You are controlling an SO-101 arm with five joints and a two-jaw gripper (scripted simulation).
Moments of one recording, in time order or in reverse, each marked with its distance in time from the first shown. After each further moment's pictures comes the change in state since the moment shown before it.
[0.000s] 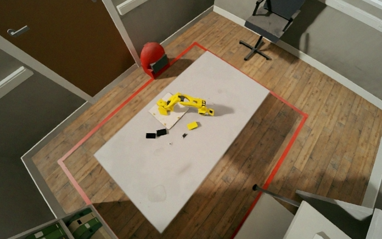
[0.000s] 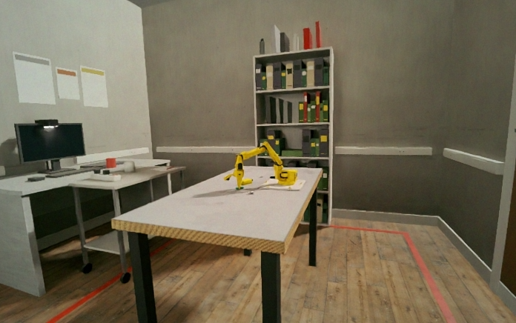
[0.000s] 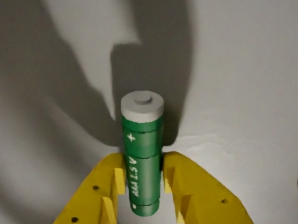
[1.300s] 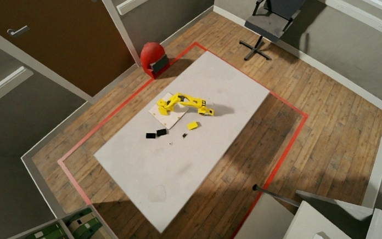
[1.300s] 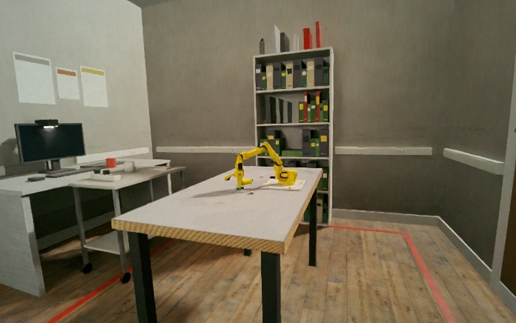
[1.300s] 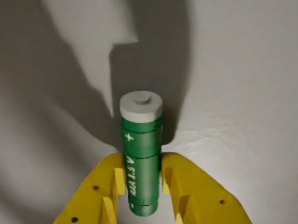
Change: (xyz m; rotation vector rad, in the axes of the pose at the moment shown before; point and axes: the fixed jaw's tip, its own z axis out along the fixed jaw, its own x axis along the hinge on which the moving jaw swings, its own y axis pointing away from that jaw) arm 0.002 0.000 0.000 0.001 0.012 0.000
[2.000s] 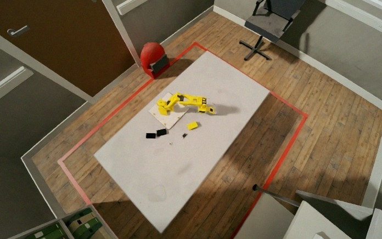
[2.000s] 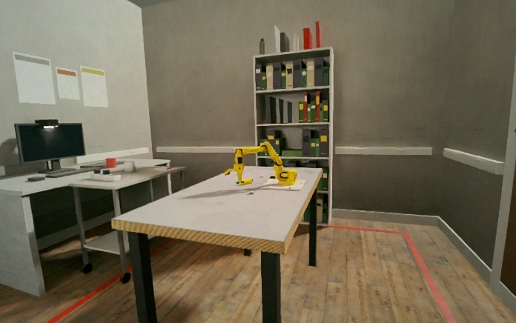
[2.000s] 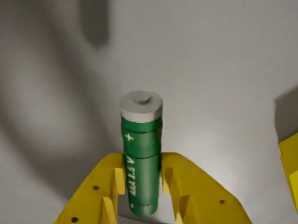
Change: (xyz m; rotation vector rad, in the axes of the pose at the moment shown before) arm 0.003 0.000 -0.031 0.003 0.034 0.000
